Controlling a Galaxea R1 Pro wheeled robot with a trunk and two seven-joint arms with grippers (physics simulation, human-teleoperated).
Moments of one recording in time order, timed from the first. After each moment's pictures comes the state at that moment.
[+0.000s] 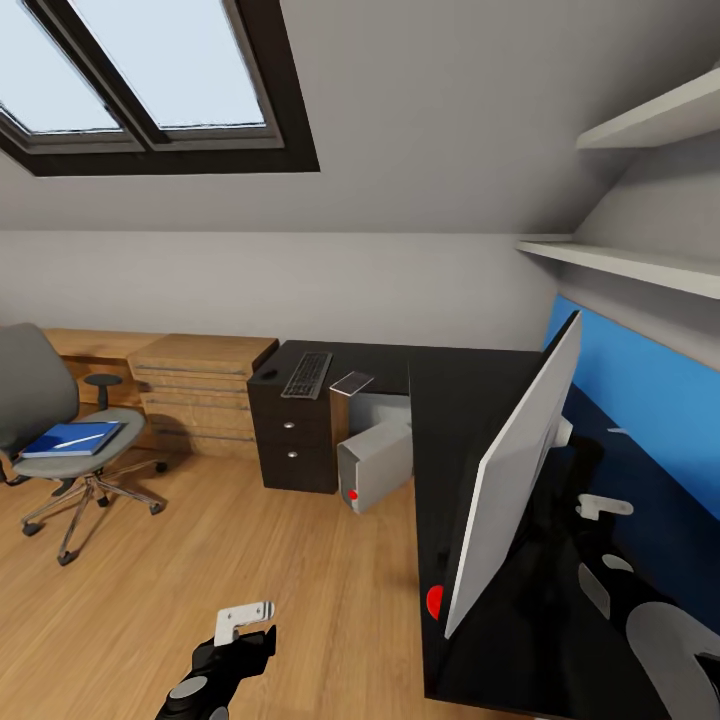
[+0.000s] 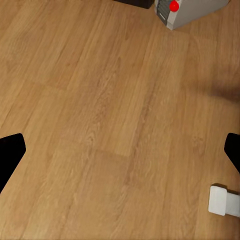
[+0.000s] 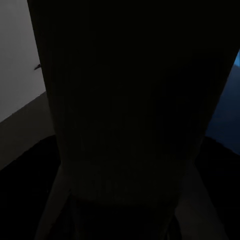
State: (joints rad) left arm -0.05 0.03 -0.26 -1.35 0.37 0.46 0.41; right arm -0.79 -0.26 -0.26 -0.21 0.03 -0.41 0.02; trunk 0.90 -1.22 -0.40
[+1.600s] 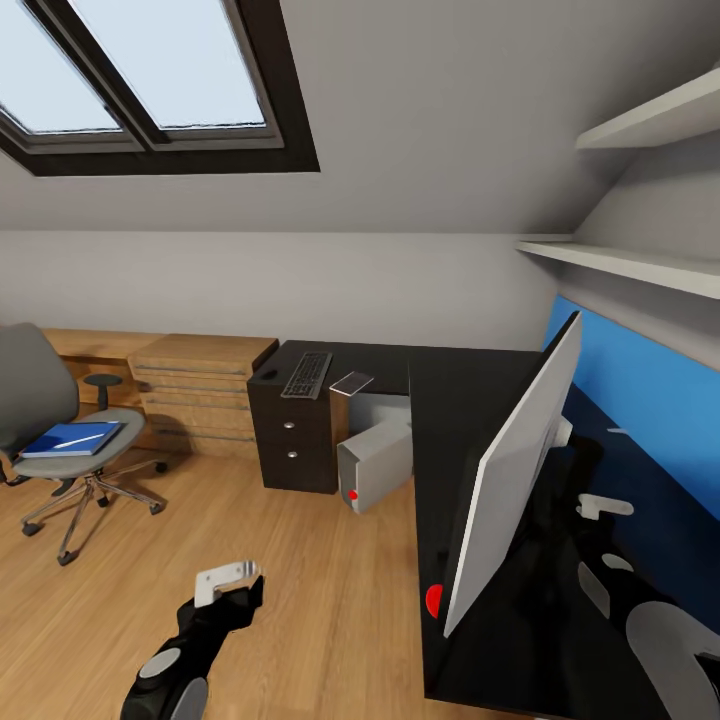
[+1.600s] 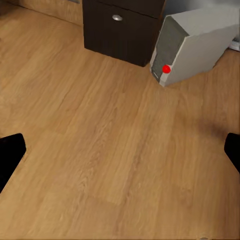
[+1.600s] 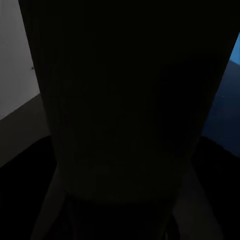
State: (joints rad) left arm -0.04 0.04 -0.19 -1.56 0.38 0.47 0.41; right arm -0.79 -0.26 -0.26 -0.21 0.02 -0.40 0.01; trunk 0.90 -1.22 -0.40
